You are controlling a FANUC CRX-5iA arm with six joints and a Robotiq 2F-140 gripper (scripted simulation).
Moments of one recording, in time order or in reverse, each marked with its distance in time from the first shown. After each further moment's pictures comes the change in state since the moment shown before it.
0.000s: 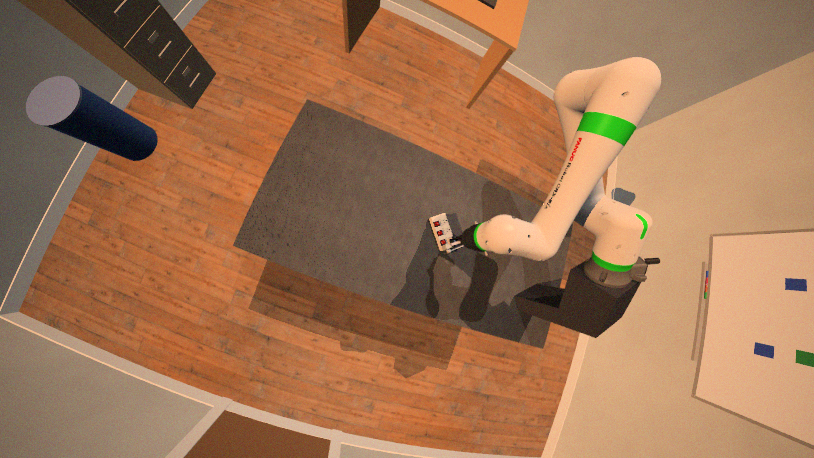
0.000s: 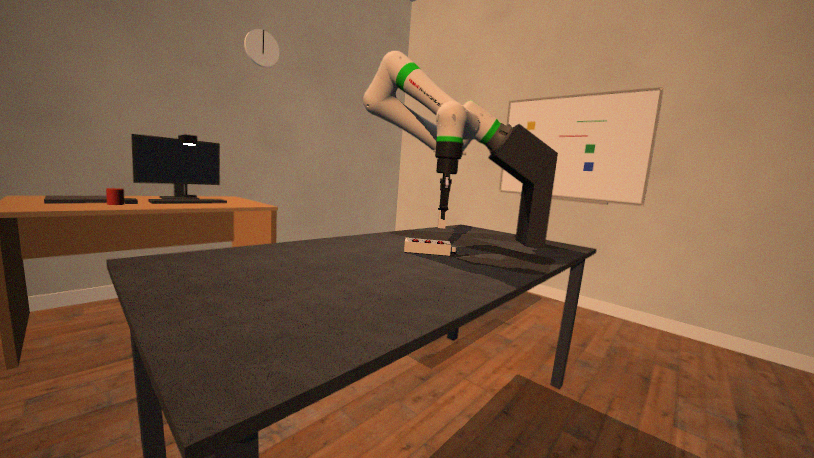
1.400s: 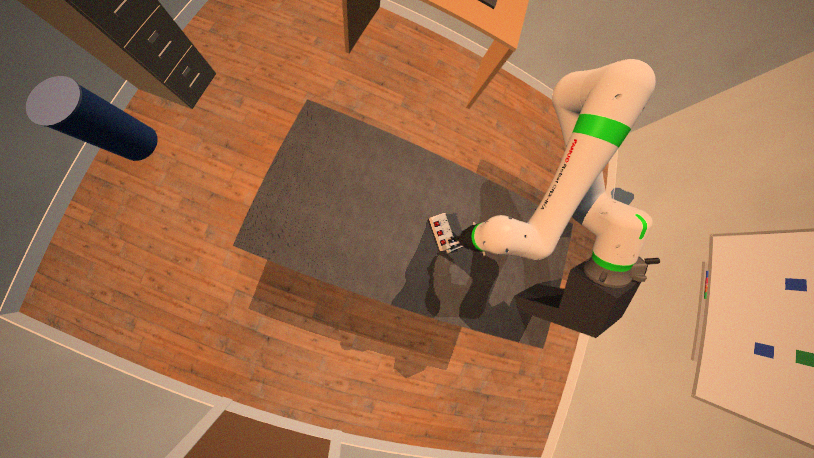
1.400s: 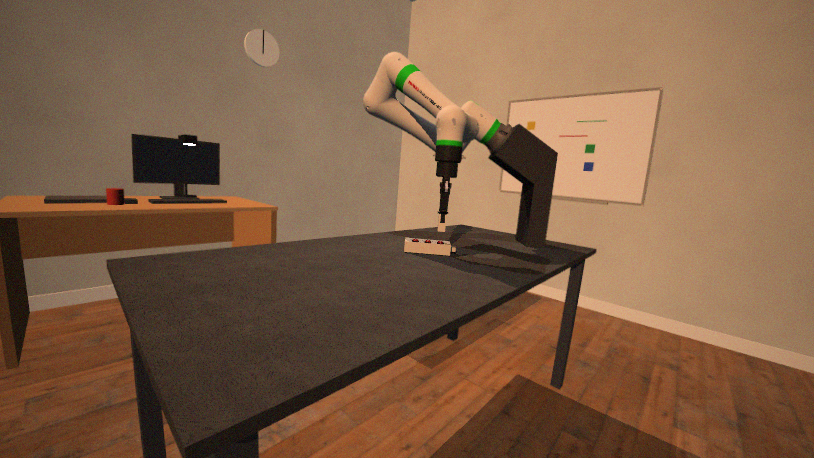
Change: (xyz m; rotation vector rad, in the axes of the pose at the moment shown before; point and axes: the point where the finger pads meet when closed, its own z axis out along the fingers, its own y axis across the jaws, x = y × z) arm 0.000 0.000 0.013 0.000 -0.001 0.000
